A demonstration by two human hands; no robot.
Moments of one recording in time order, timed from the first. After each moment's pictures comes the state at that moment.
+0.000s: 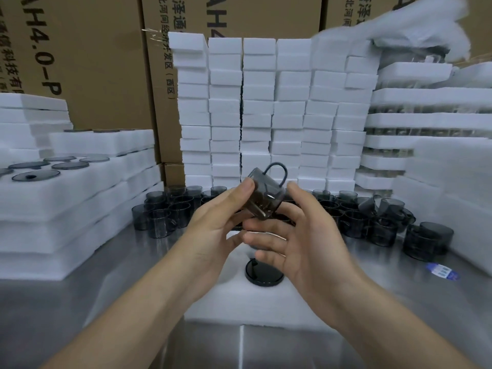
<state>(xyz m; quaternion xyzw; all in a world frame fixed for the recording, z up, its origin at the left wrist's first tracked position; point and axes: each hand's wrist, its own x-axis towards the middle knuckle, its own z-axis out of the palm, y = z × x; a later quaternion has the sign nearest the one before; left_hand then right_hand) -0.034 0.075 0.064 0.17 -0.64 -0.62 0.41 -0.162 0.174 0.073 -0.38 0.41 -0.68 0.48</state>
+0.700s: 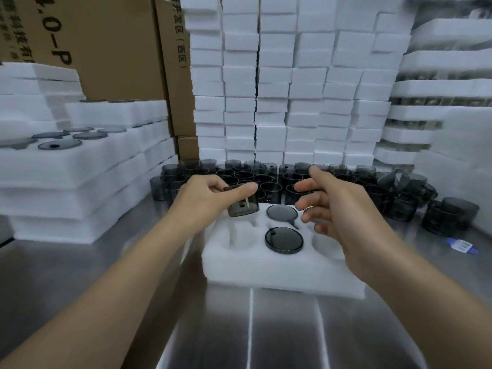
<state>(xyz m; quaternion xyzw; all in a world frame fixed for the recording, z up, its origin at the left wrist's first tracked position) 0.000 0.011 0.051 0.40 -0.77 -0.33 0.38 -0.185 0.167 0.072 -0.38 0.60 -0.64 0.29</state>
